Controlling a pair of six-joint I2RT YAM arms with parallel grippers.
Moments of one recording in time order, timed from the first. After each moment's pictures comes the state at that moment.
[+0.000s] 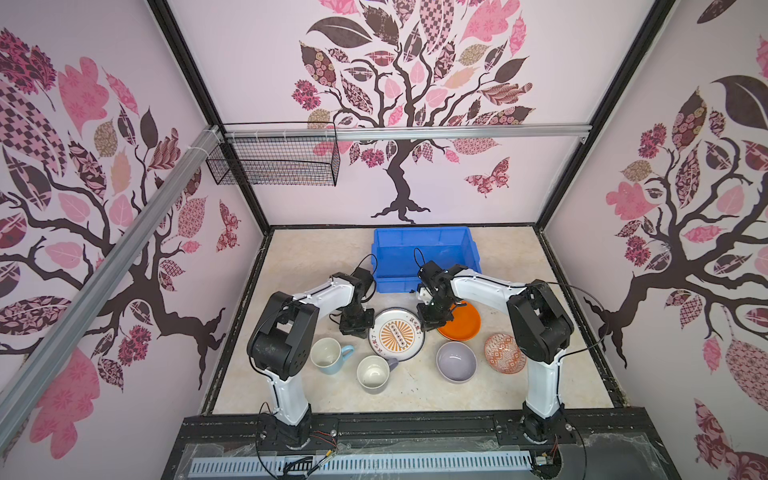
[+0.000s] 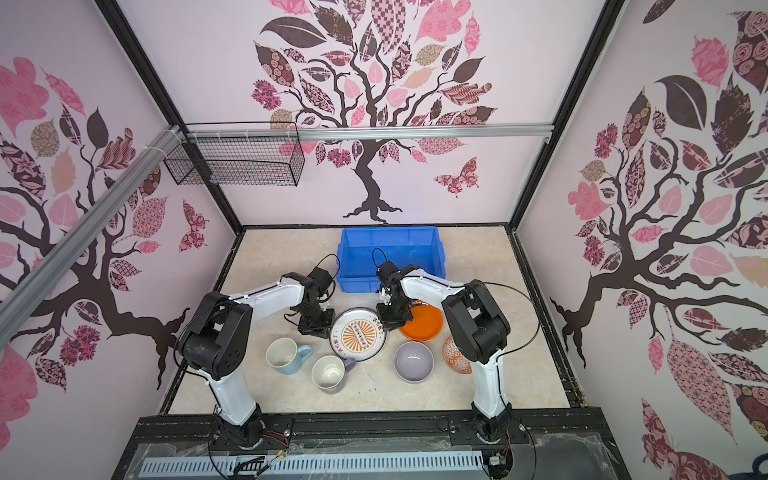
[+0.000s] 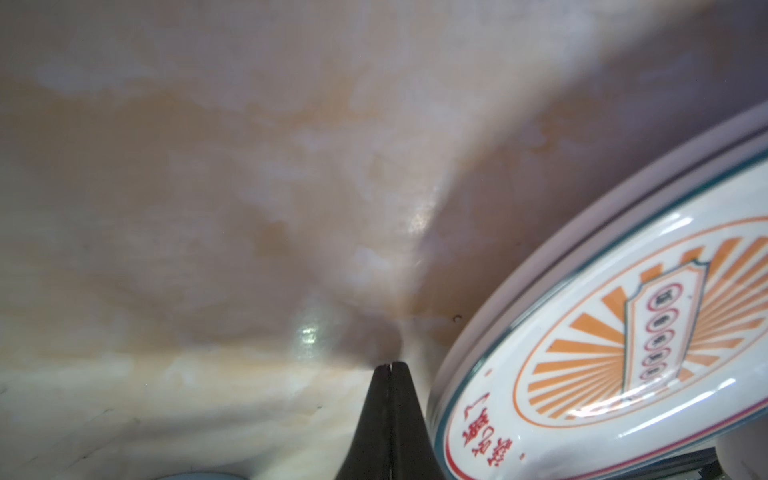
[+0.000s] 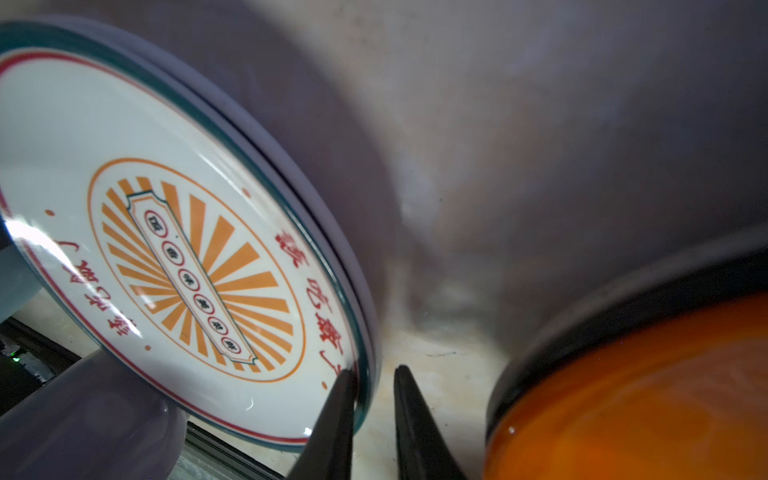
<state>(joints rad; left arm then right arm) -0.43 1.84 1.17 -0.92 0.20 -0.40 0.61 1.99 1.40 -0.90 -0.33 0.36</state>
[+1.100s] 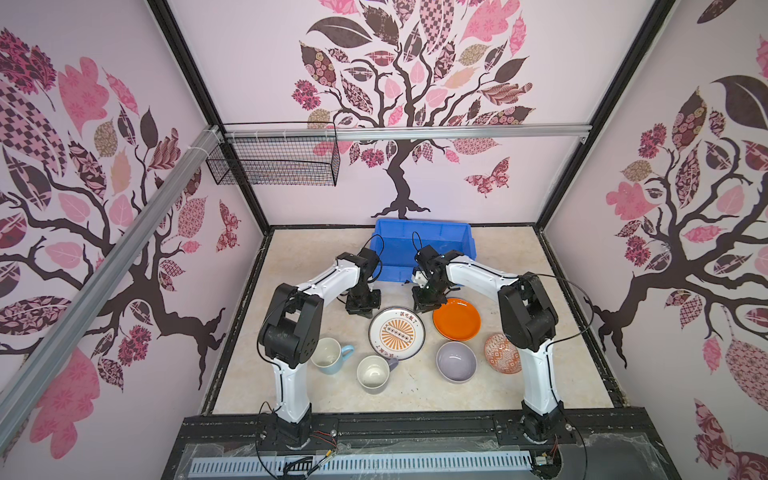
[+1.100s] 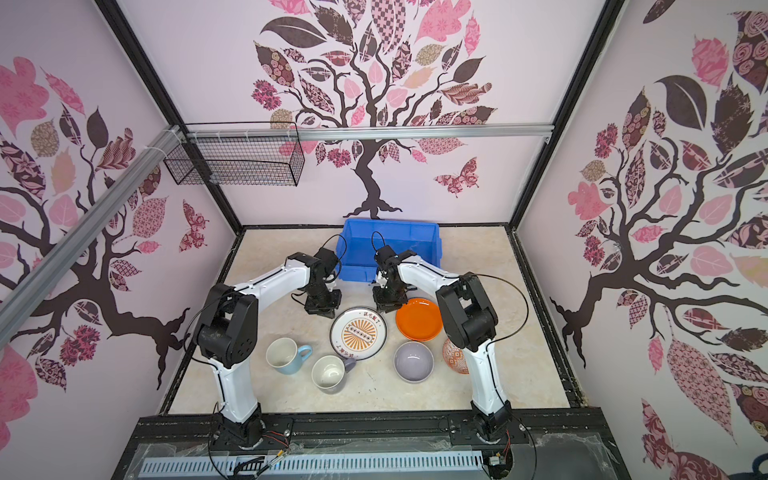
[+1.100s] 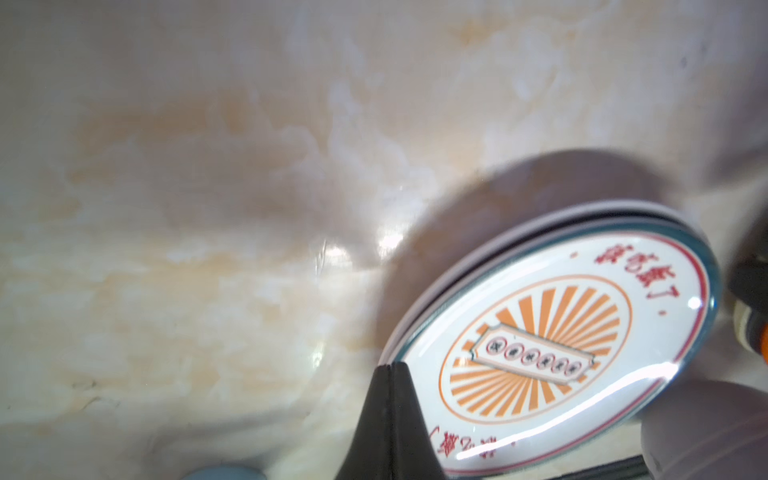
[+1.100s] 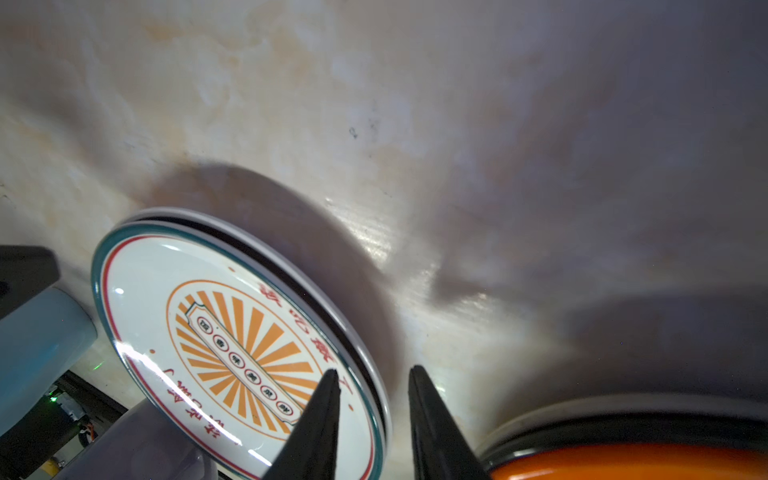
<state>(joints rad) -0.42 1.89 1.41 -1.06 0.18 -0.35 0.56 2.11 1.61 -0.93 -0.31 0.33</state>
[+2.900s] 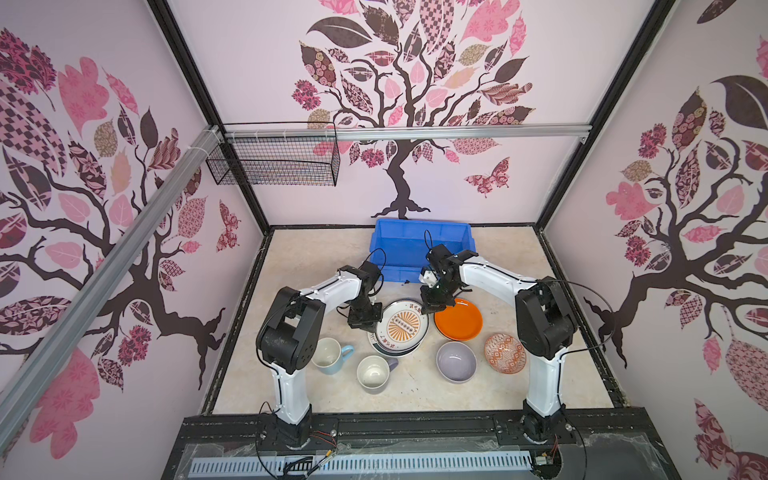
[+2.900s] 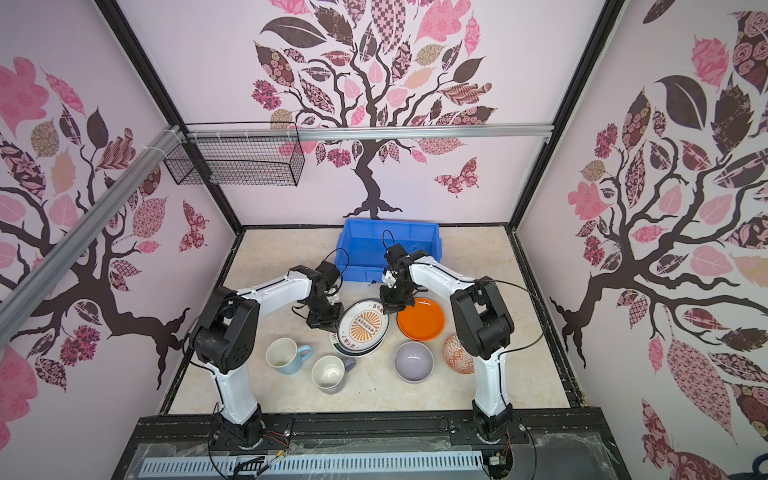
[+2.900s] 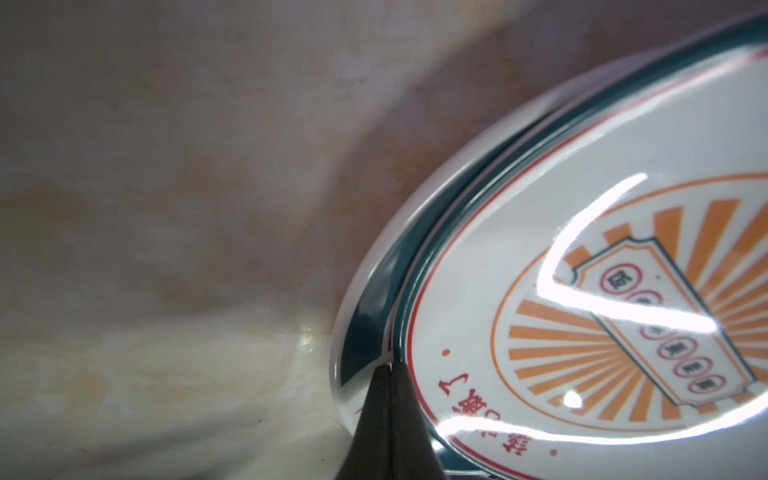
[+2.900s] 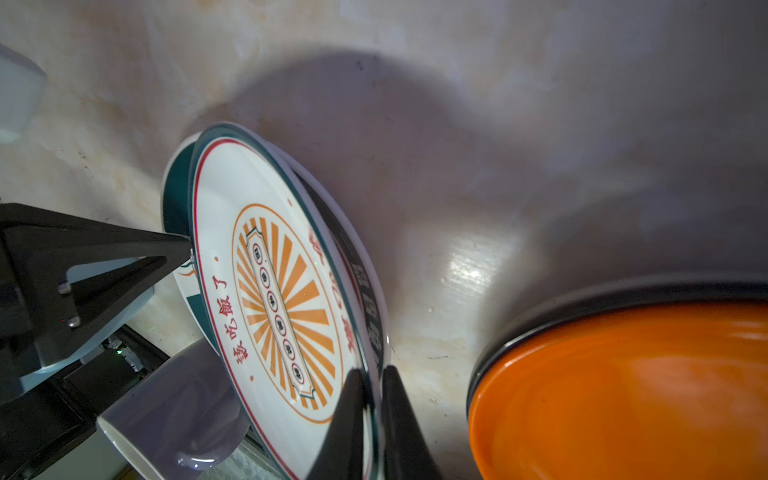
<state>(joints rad) -0.45 1.89 1.29 -0.97 0.26 -0.38 0.51 1.99 1.52 -0.94 -0.41 0.34</state>
